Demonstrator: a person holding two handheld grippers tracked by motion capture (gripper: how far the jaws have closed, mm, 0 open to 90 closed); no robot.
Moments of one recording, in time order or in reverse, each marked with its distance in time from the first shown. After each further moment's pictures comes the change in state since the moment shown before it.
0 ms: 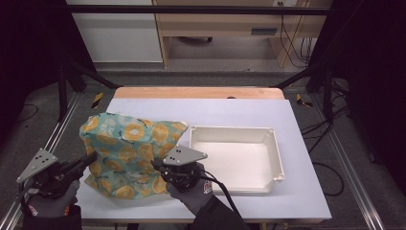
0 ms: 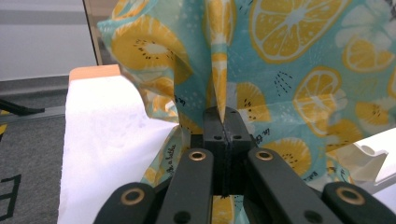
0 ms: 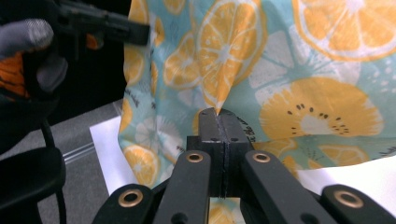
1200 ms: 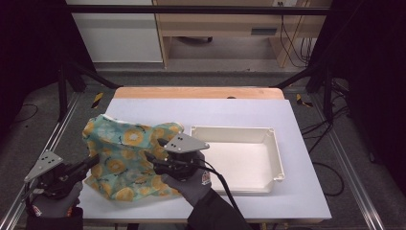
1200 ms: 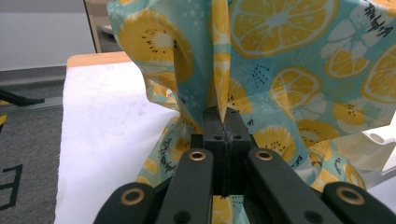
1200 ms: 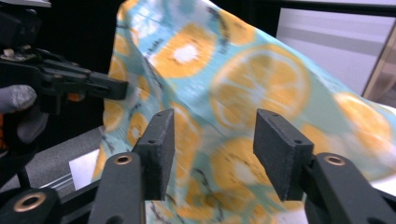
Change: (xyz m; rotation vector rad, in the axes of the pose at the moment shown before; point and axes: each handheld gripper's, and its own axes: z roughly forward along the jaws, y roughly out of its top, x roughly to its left) left arm 0.002 -0.008 0.006 0.035 0.005 -0.003; right arm -0.009 0.025 0.003 -0.100 -0.067 0.015
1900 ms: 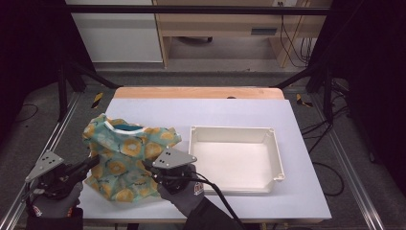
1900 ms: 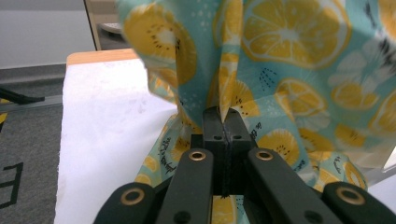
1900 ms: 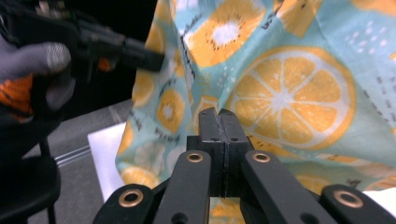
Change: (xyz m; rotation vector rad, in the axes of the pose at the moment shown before) left arm 0.000 -0.002 0.001 0.009 0.001 0.001; right arm 0.023 -0.023 0.007 0.071 0.066 -0.052
